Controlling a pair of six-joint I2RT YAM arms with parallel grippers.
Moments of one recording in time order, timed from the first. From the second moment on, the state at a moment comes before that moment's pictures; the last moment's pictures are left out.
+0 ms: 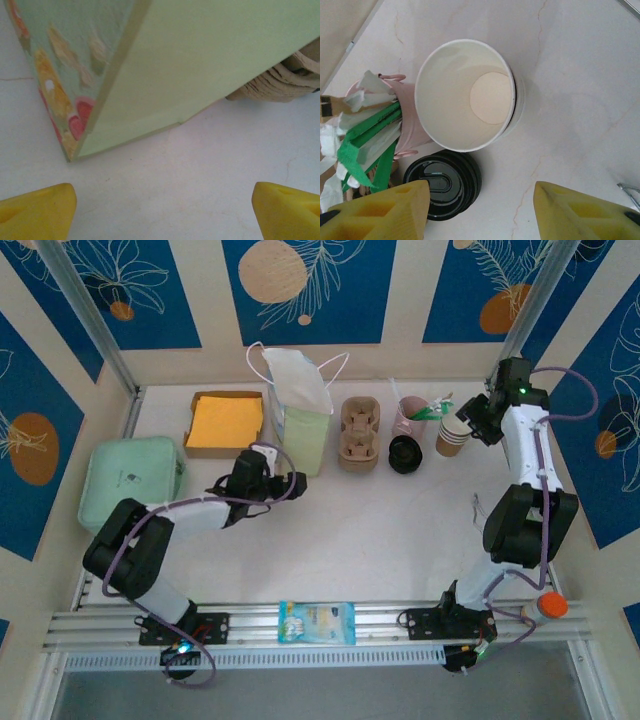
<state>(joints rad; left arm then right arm) -0.52 1.57 0.73 0.22 0.14 -0.44 -0.23 1.70 1.63 -0.98 -0.11 0.59</state>
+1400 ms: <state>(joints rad) -0.39 1.66 0.78 0.25 0.20 -0.52 -0.25 1.91 1.77 -1.00 -0.08 0.56</state>
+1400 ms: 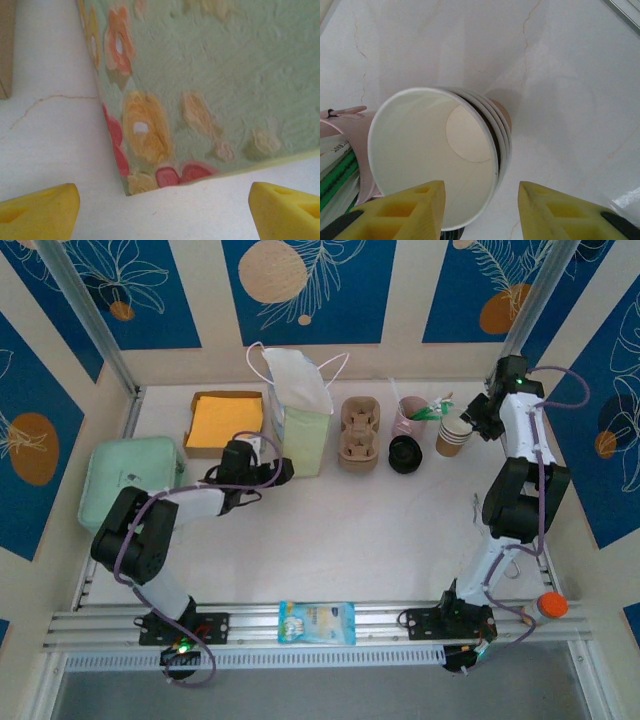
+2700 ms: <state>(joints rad) -0.32 1.26 0.67 0.12 0.21 -0.52 -0.24 1.96 1.77 -0.99 -0.08 0.56</state>
